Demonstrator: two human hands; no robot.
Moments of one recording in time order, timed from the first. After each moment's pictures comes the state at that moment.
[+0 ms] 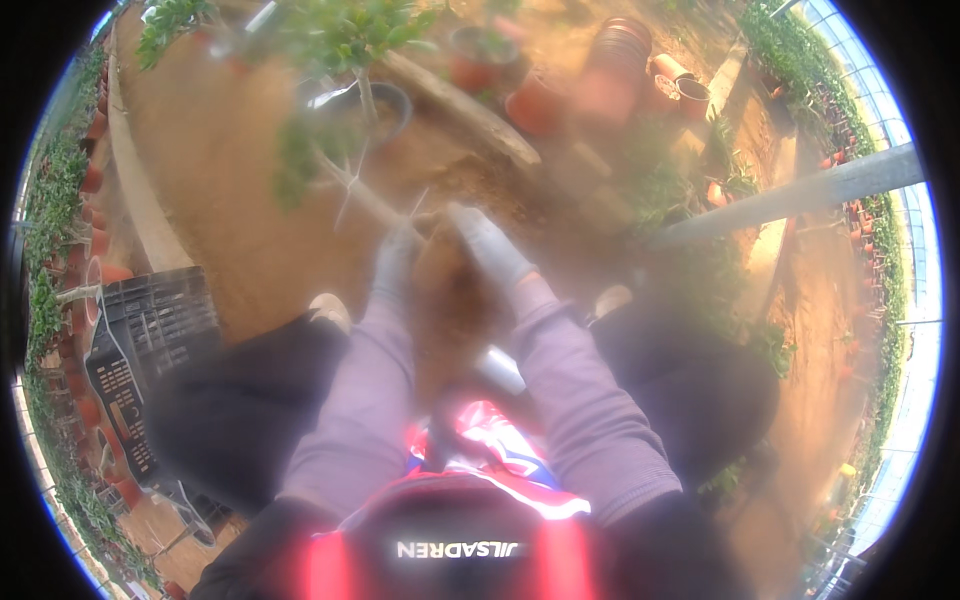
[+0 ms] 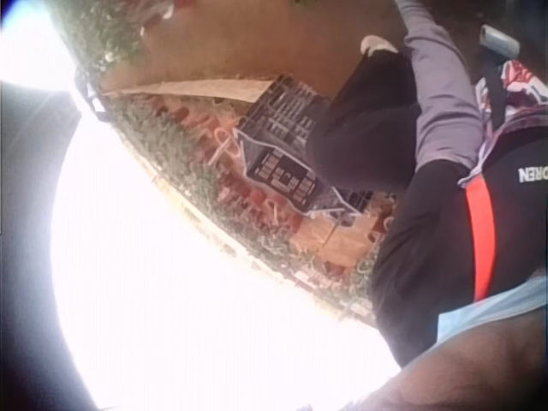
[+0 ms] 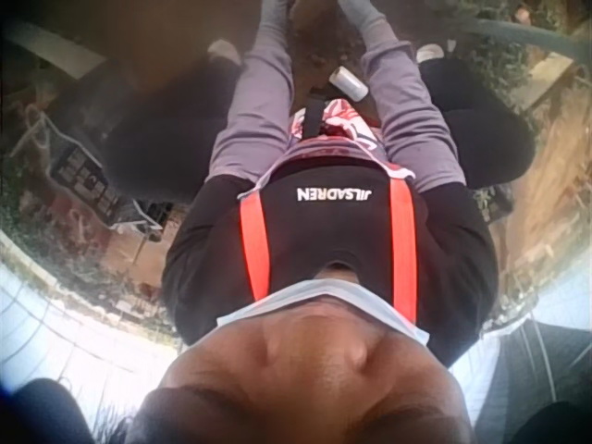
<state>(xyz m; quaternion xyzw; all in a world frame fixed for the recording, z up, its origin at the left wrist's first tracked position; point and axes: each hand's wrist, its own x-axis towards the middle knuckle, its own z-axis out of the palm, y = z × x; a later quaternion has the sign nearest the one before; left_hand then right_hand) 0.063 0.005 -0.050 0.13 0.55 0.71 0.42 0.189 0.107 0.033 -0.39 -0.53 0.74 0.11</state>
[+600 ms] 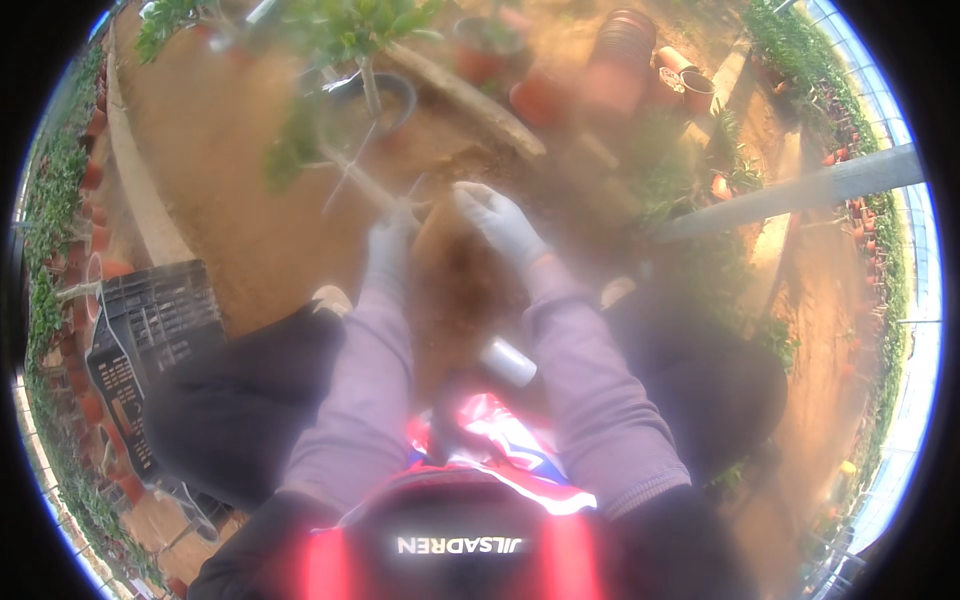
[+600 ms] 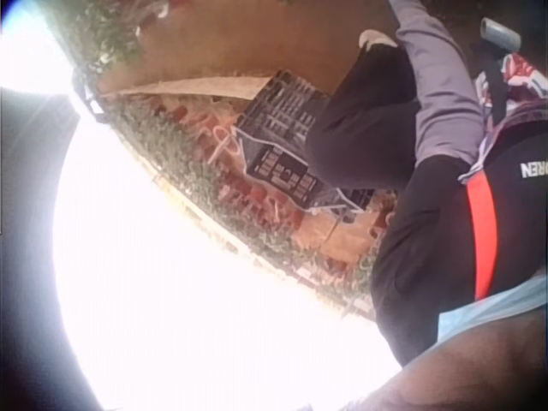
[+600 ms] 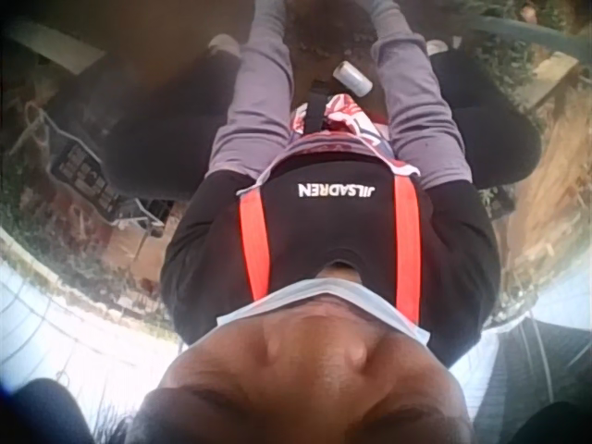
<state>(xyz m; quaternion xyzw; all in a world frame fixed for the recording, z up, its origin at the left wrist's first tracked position) 0.050 0.009 -0.035 0.17 0.62 0.67 0.38 0.194 0.126 0.007 -0.29 -0.54 0.77 0.15</state>
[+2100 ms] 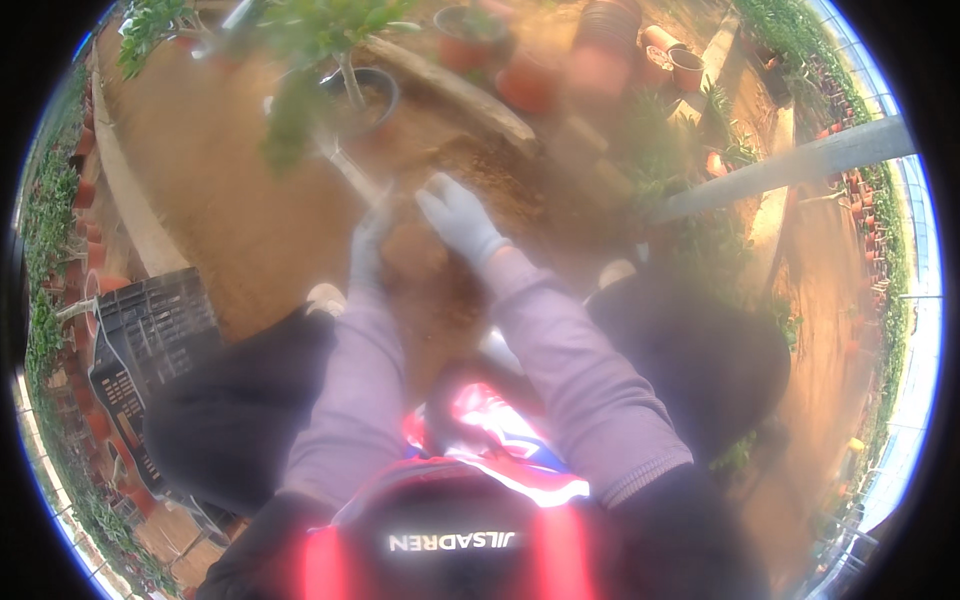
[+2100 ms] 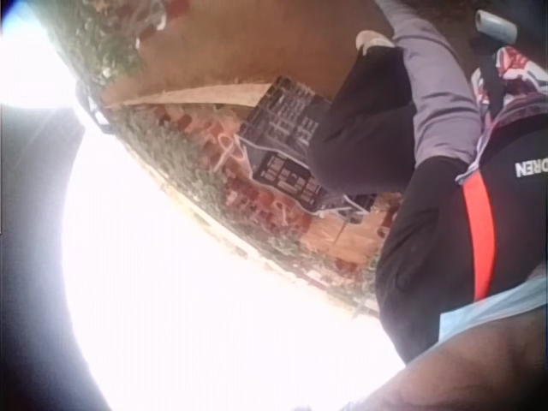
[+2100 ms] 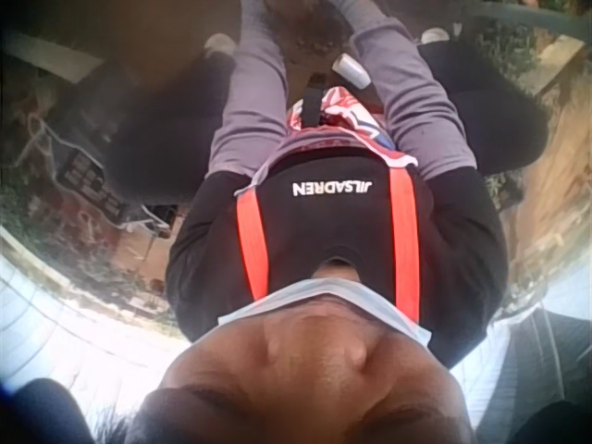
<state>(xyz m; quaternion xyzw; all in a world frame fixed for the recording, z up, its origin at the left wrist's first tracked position) 0.057 -0.006 -0.011 0.08 0.43 0.77 0.47 0.169 0.112 -0.021 -0.29 -0.73 0.58 0.22</state>
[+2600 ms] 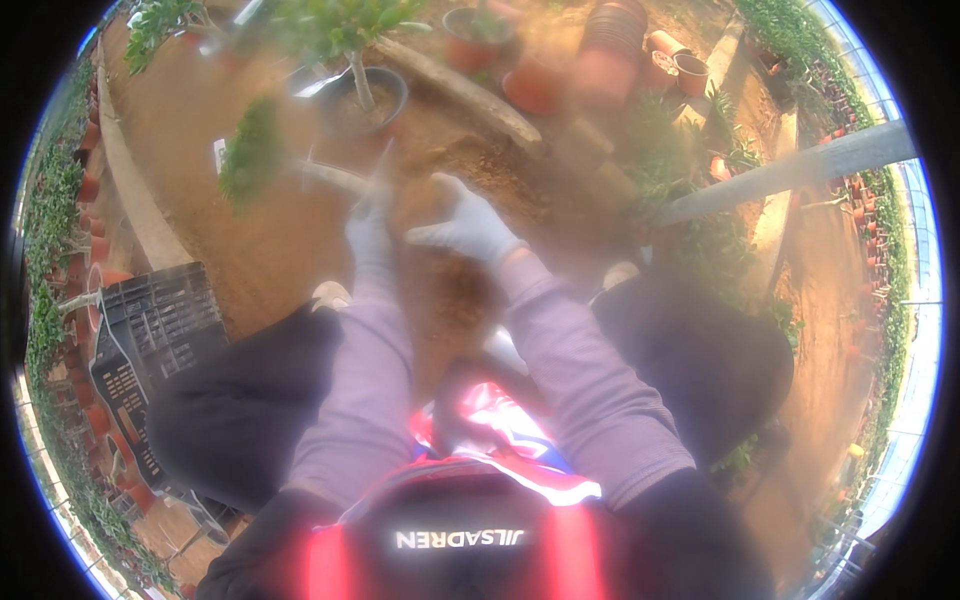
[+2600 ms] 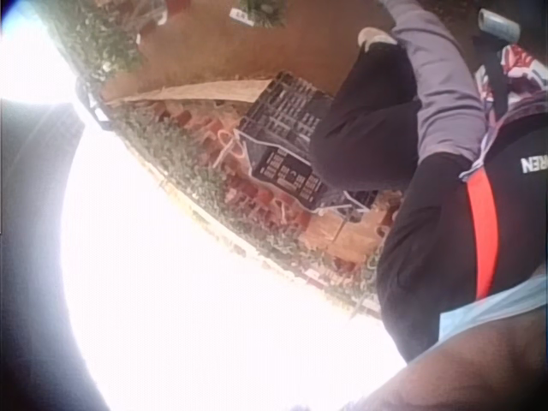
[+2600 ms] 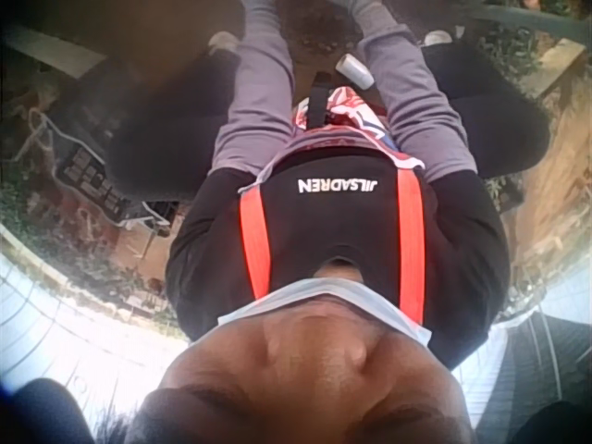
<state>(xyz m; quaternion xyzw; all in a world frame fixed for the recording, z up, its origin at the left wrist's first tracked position) 0.049 0.010 -0.003 0.05 0.55 0.78 0.29 0.181 0.111 0.010 -0.30 -0.72 0.62 0.12</state>
